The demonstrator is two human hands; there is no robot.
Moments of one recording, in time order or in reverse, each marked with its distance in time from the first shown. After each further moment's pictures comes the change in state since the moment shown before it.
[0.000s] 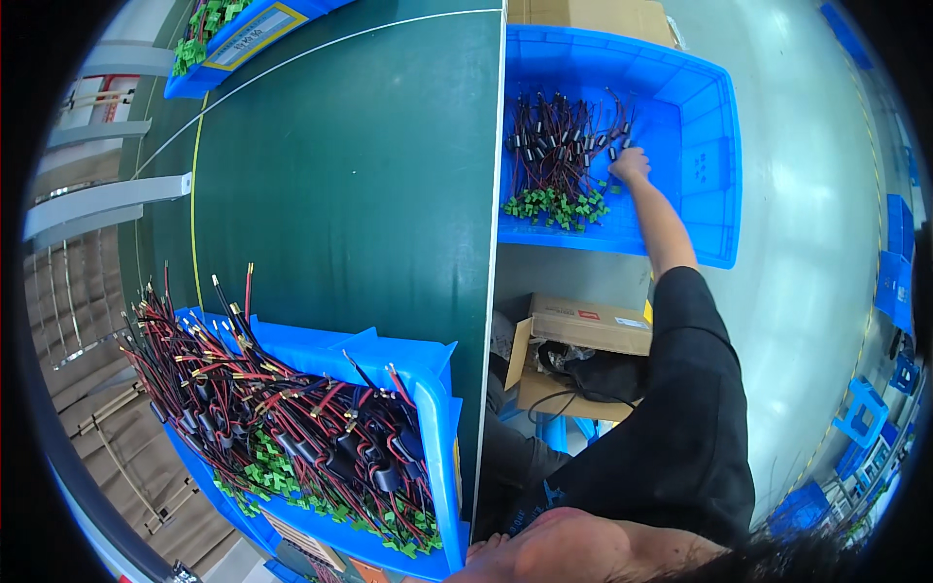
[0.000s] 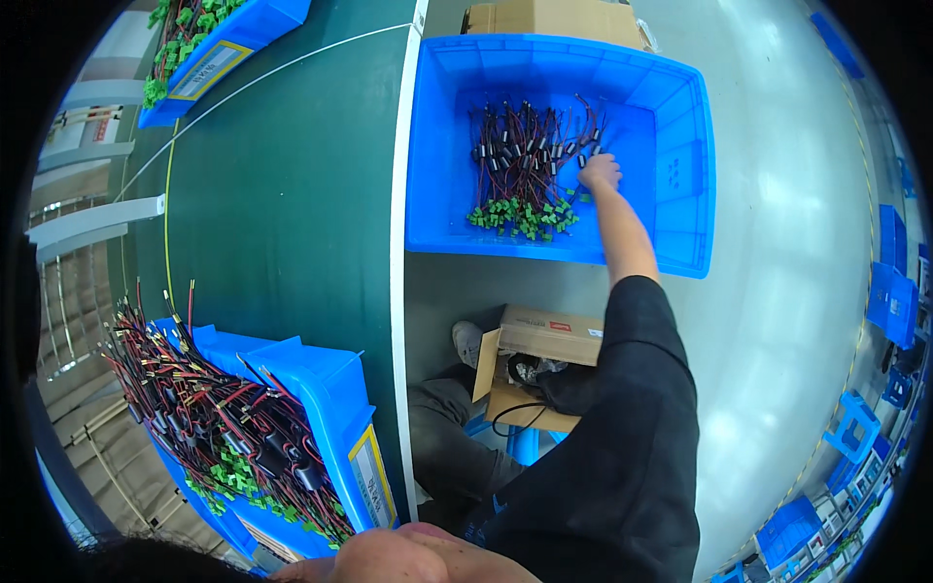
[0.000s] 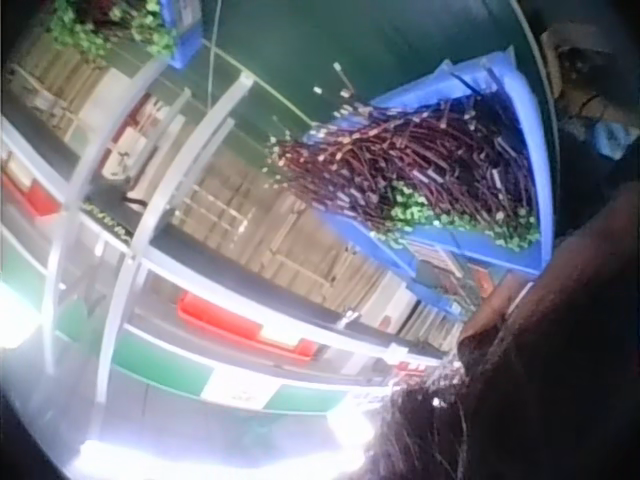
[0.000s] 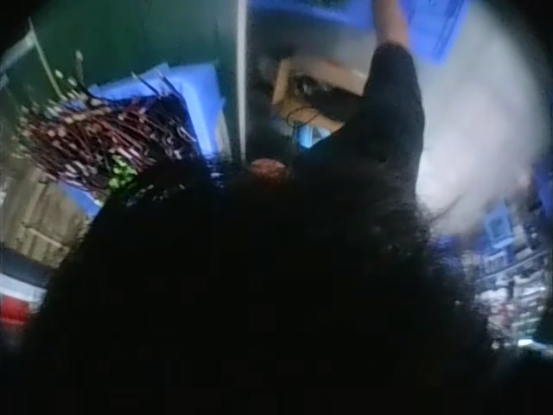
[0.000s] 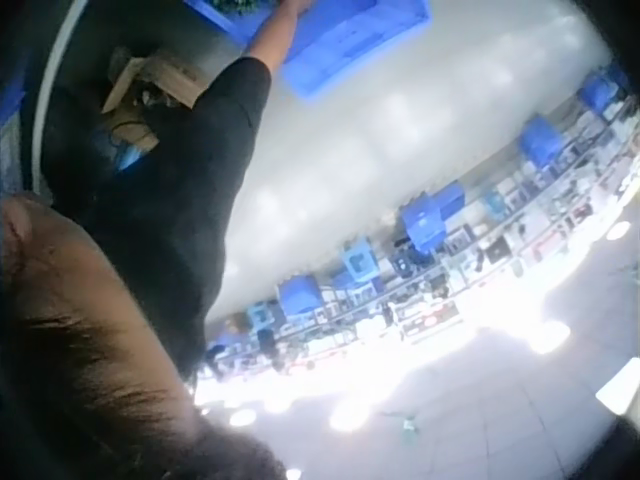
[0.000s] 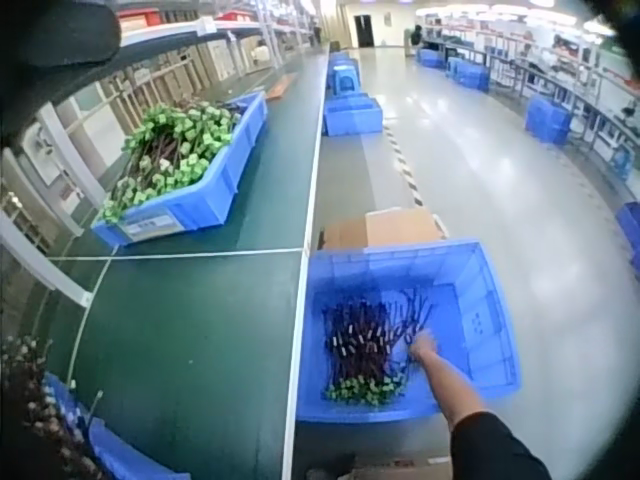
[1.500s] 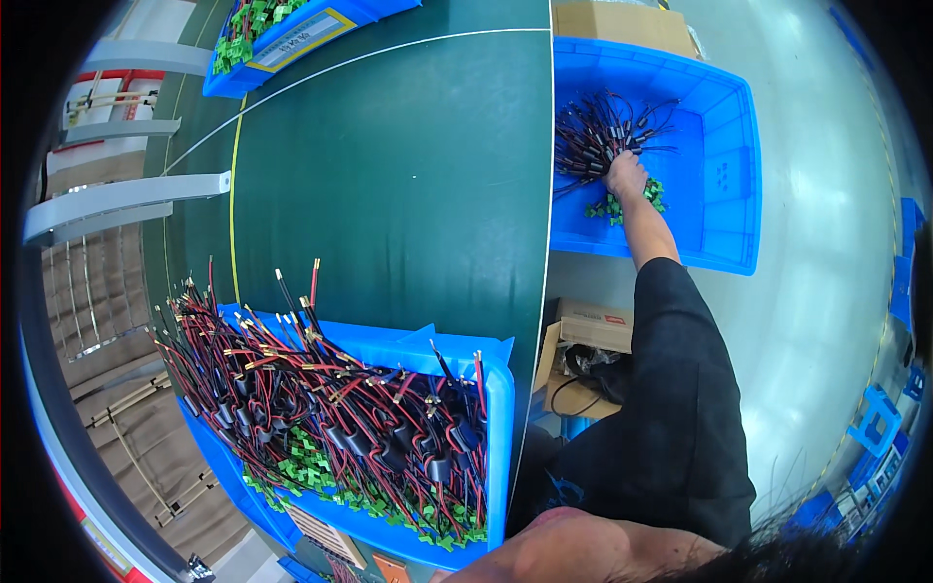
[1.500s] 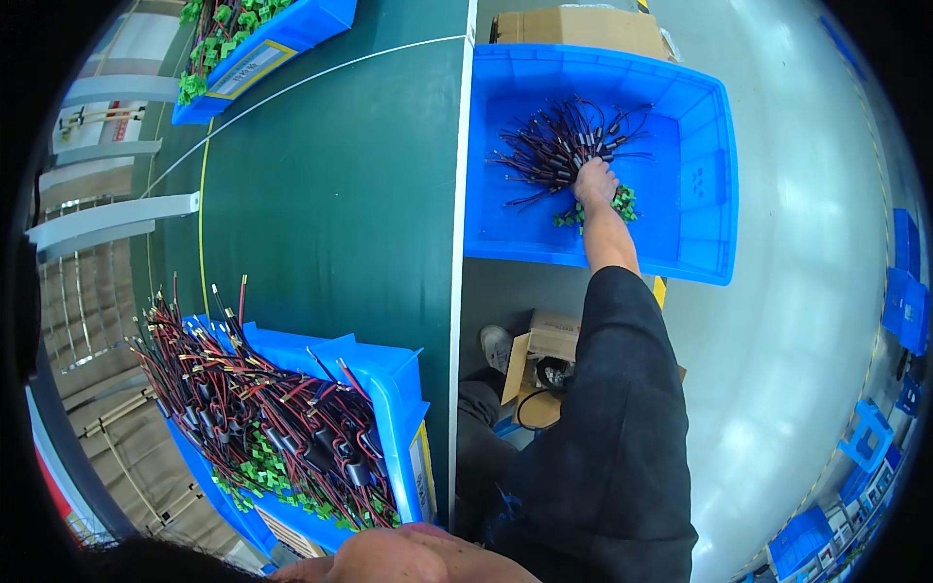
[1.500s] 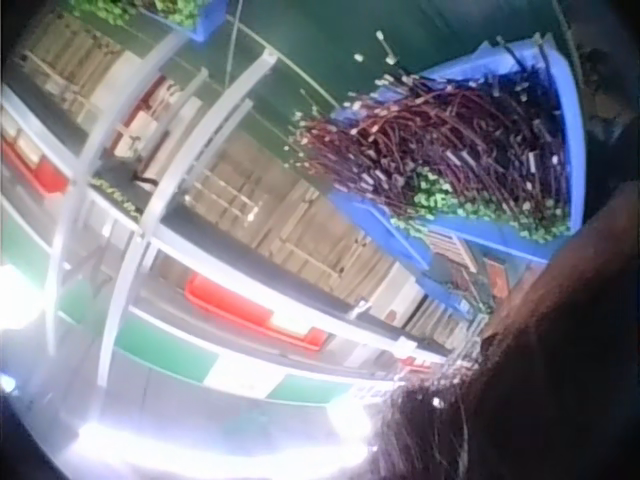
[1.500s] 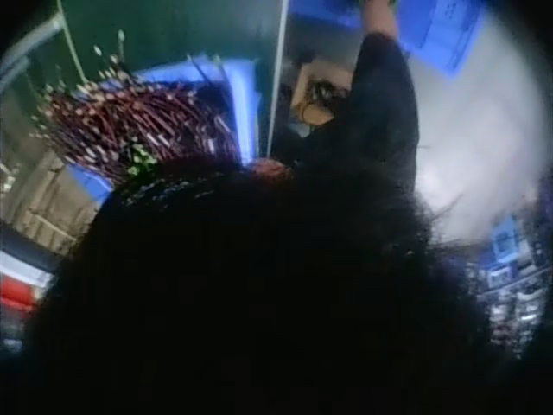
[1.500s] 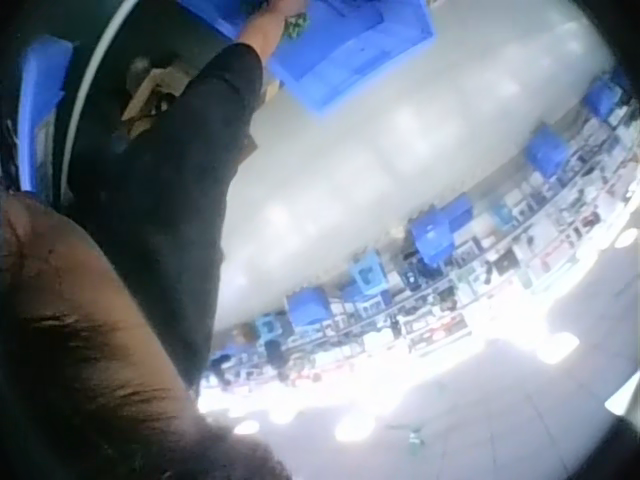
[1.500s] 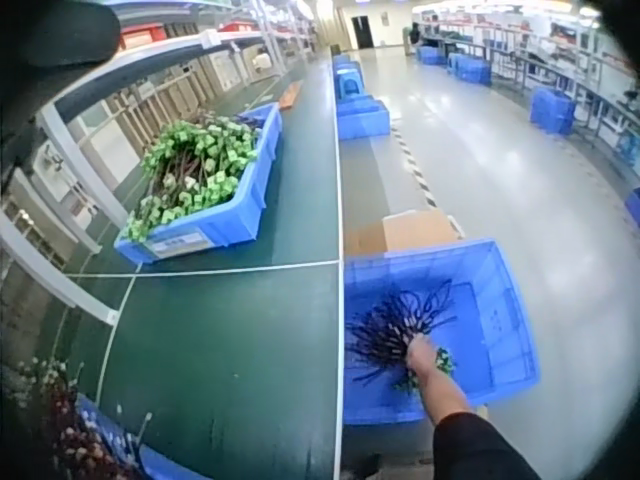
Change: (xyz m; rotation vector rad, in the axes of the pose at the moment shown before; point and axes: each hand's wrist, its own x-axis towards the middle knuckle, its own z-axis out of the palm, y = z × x) left_hand -0.016 -0.004 -0.011 -0.027 0.028 -0.065; right_hand -0.087 -0.055 0.012 -0.172 0.102 -0.323
